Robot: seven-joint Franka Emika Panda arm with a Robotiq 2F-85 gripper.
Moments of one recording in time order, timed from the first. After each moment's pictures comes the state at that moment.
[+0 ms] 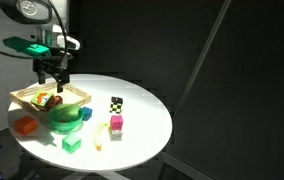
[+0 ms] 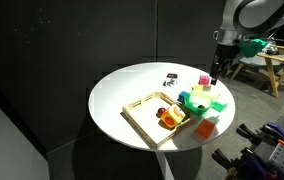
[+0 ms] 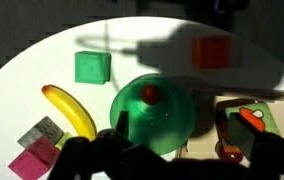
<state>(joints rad) -0.02 -0.19 -0.03 -2.56 -0.03 2.34 -0.09</state>
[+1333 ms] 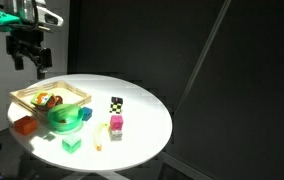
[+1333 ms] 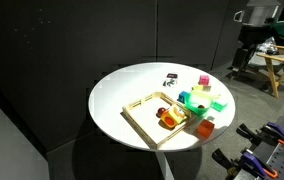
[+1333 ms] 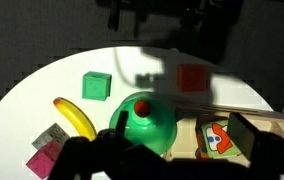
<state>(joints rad) -0.02 -0.51 -0.03 -2.67 -0.03 2.12 -0.12</state>
